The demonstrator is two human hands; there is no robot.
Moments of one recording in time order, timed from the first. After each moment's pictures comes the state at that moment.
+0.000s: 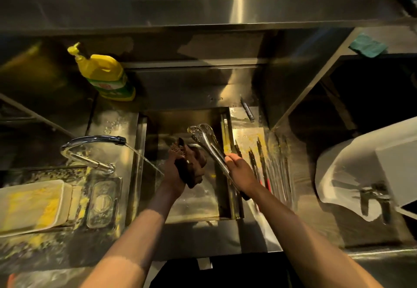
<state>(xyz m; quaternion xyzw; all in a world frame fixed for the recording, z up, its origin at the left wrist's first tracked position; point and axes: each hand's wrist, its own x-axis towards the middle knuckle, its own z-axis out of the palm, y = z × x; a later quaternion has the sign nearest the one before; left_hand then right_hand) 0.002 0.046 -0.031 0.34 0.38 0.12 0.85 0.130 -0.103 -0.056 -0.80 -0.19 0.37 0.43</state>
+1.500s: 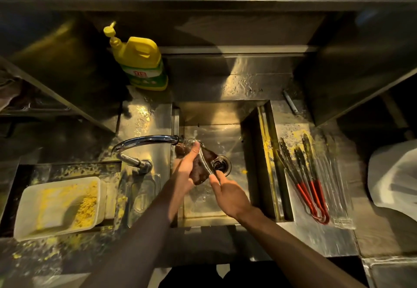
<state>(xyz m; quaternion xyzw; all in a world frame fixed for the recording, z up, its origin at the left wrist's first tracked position) -0.056 0.167 -0.087 0.26 0.57 0.08 0.77 -0.016 0.019 -0.089 -0.85 -0.26 0.41 0.21</state>
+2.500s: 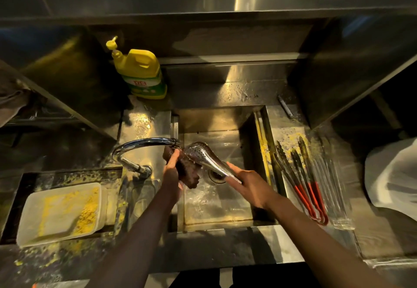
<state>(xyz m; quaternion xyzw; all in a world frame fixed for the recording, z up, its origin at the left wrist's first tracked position) -0.086 0.169 -0.074 0.33 0.51 0.15 0.78 0.051 -0.023 -0.069 -0.80 -0.39 0.40 0.24</state>
